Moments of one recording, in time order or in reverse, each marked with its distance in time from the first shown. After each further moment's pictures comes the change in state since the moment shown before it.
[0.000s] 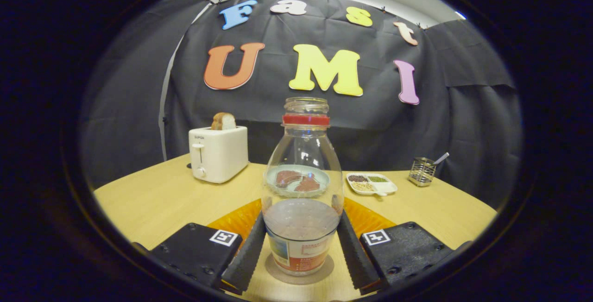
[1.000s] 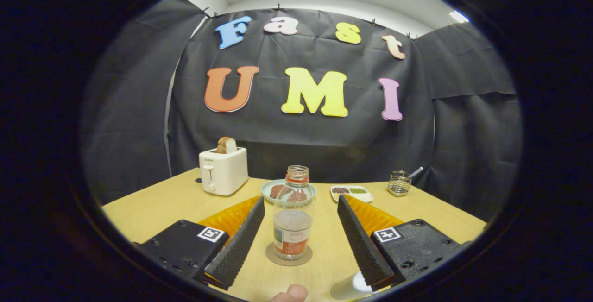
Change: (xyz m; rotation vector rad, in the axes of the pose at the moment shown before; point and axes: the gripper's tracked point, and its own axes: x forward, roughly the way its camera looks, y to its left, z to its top) arm -0.120 -0.023 0.066 0.003 -0.068 -0.019
